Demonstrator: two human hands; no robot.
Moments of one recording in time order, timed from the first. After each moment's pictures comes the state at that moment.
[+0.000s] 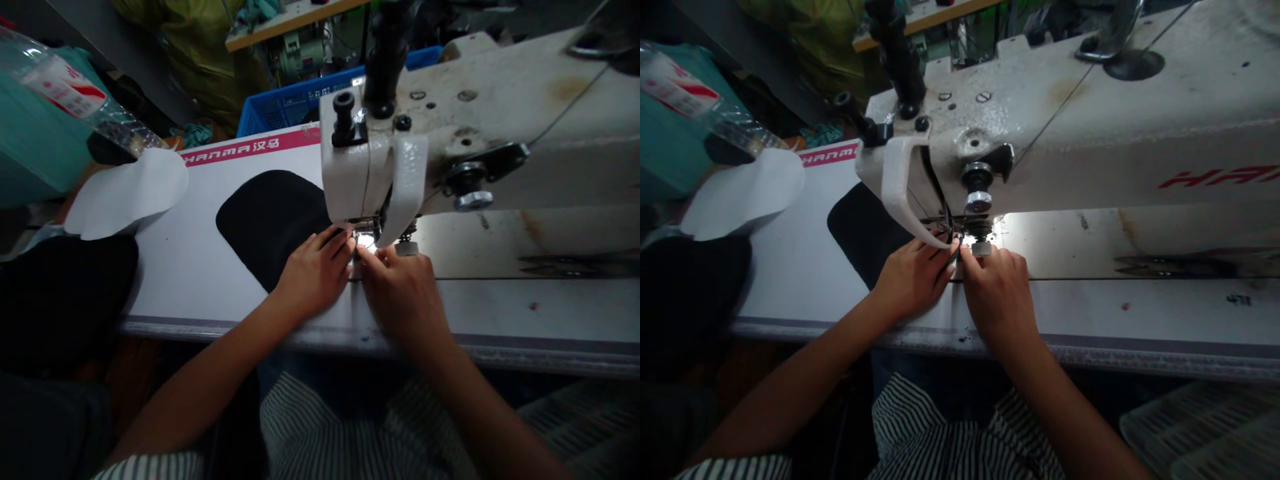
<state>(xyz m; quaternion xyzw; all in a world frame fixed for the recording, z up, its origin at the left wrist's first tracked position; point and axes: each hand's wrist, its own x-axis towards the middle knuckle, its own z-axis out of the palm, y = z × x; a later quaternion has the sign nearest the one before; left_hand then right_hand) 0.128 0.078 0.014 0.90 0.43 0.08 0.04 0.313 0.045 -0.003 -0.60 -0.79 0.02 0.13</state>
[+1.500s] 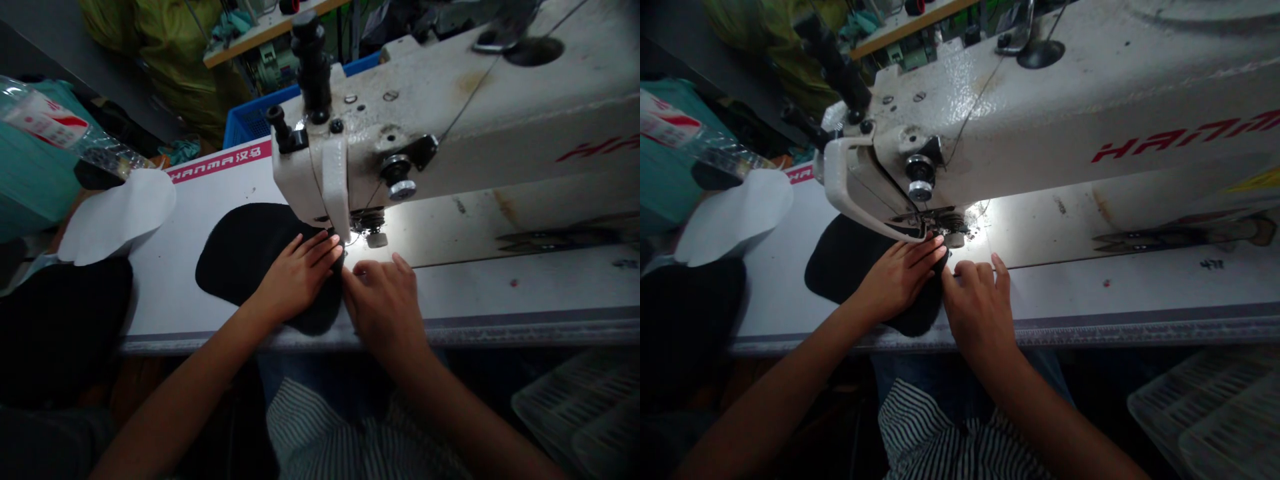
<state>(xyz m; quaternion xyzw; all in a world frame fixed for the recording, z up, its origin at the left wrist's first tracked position) 0.108 0.085 0.011 0.94 0.34 0.06 0.07 0.298 0.011 0.000 -0.62 -0.77 0.04 0.16</state>
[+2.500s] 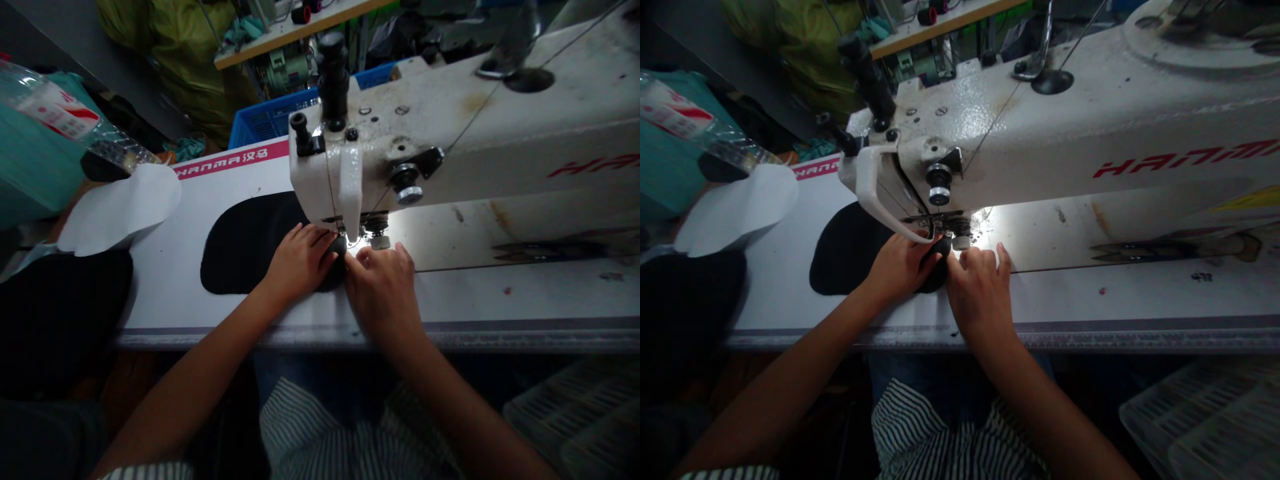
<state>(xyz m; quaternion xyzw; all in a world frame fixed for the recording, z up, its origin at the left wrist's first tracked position) 0.119 0.101 0.004 0.90 0.41 0.14 0.03 0.300 0.030 0.000 -0.63 -0.76 0.04 0.15</state>
